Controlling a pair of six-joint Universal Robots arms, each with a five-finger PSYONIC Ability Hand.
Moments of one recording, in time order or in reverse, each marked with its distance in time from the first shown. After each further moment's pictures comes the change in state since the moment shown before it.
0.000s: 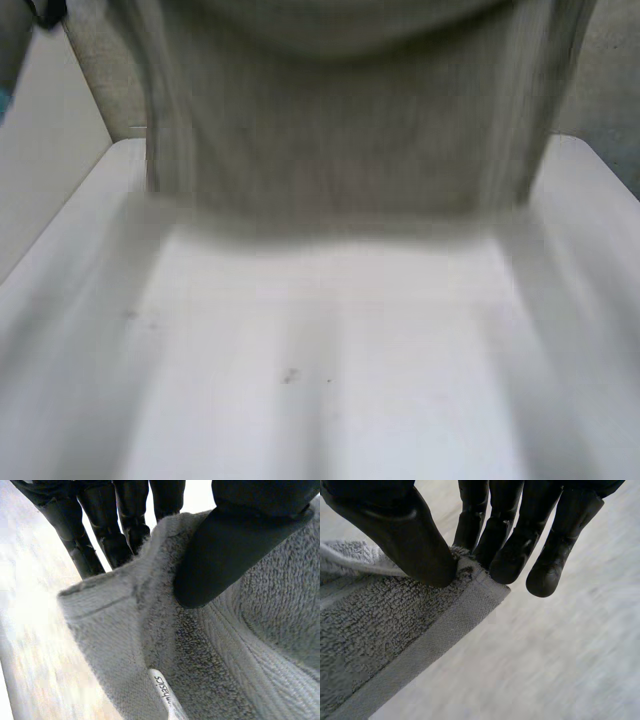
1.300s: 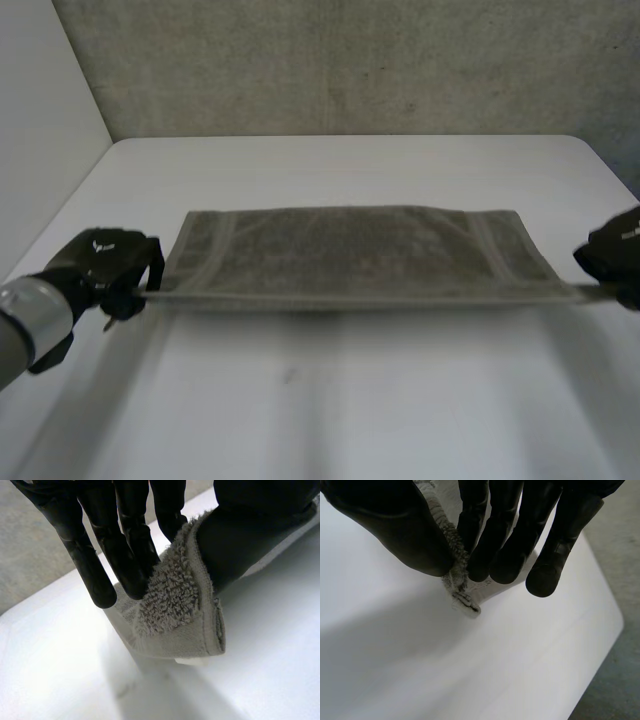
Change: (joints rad) left arm 0.177 0.576 -1.504 -0.020 0.219 0.358; right arm -0.282 -0.510 1.292 0.406 -0.161 -0.765; left_hand 0.004 0.000 0.000 0.000 0.005; right_hand 0.000 0.000 0.000 0.000 0.021
